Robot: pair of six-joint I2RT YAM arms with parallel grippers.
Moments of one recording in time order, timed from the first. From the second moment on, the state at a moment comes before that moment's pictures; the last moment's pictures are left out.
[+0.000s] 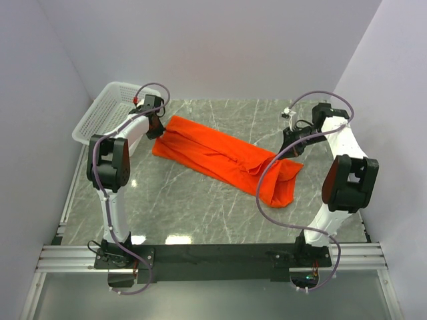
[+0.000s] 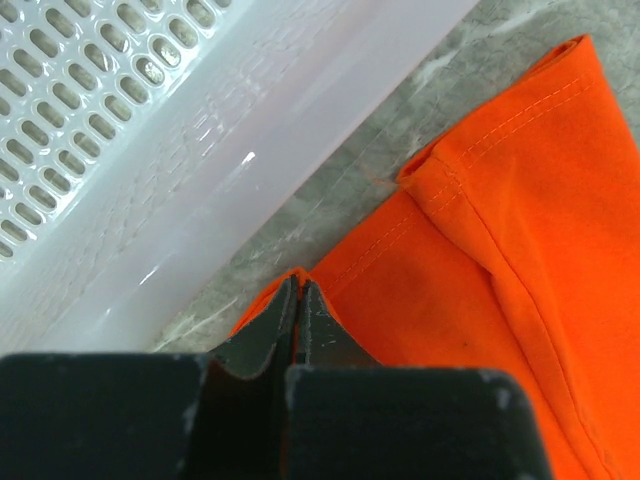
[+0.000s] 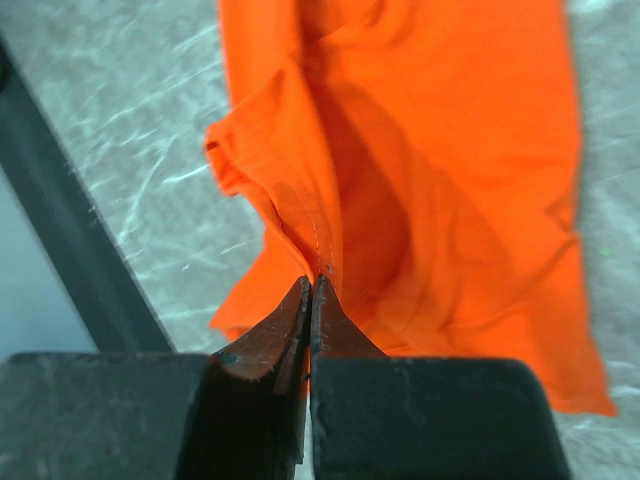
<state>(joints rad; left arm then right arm) -0.18 2.09 1.62 -0.52 -0.26 -0.64 -0.14 1.76 1.49 -1.20 -0.83 -0.82</state>
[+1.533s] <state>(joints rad) -0.16 1.53 0.95 -0.39 -0.21 -0.57 0.65 1.00 0.88 -1.35 -0.64 -1.06</state>
